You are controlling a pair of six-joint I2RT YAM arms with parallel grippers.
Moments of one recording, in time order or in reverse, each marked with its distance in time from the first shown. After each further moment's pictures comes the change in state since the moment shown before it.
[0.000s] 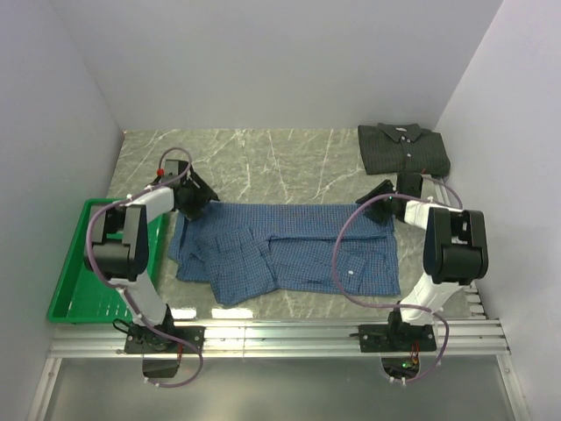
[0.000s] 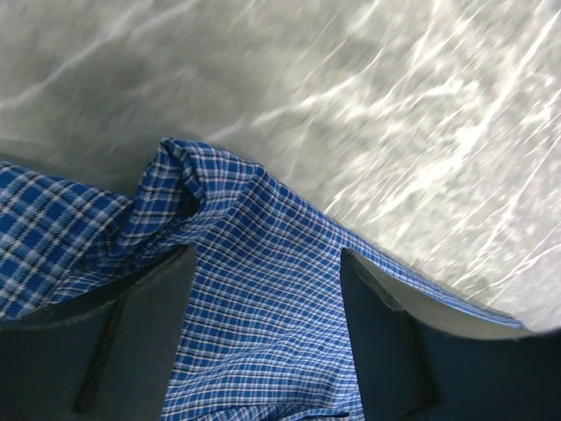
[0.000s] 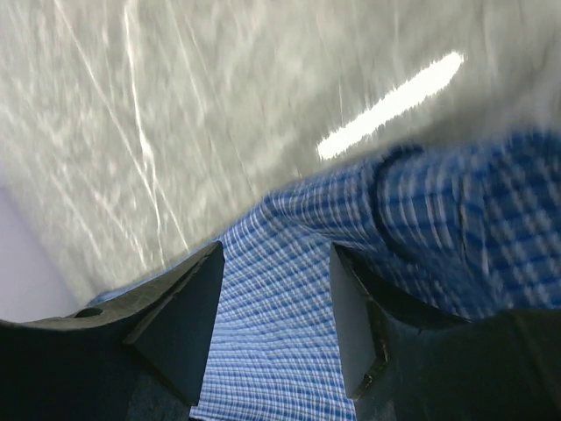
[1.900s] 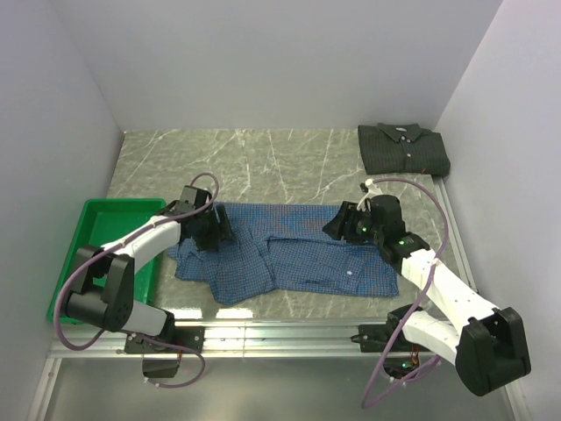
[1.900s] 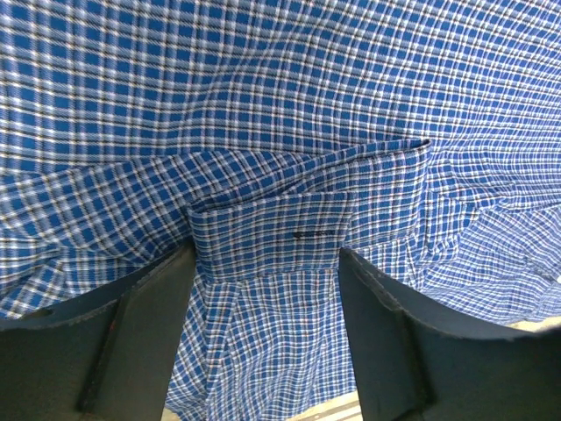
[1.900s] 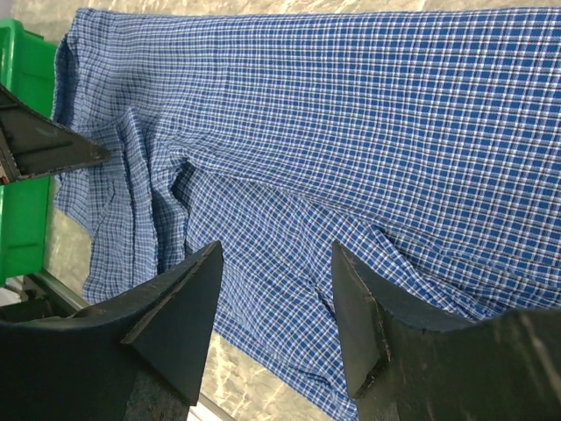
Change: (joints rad) left arm -0.232 -0.339 -0.252 -0.160 0.048 0.254; right arm 0.445 -0.687 -0.240 -0.178 0.040 -0.338
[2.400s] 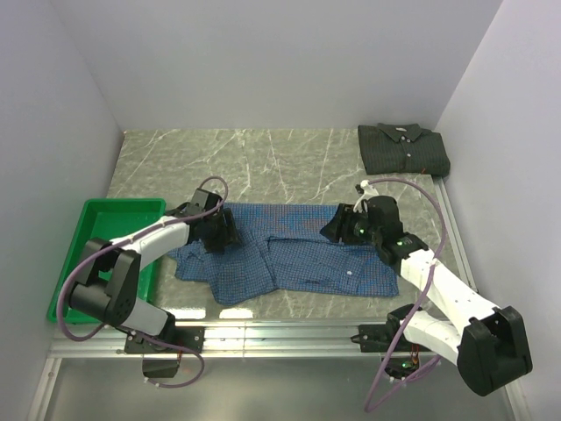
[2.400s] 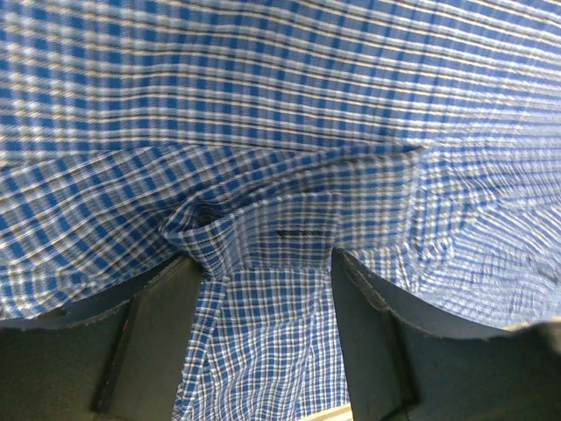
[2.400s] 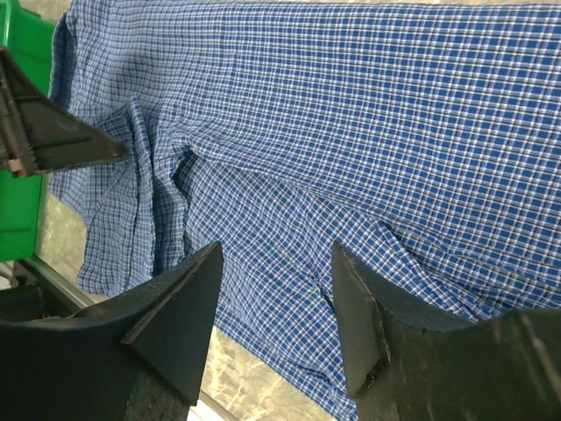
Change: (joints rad) left arm -0.078 0.044 -0.002 0.039 -0.013 -0.057; right arm 0.026 0.000 0.000 -0.005 -0.001 -0.026
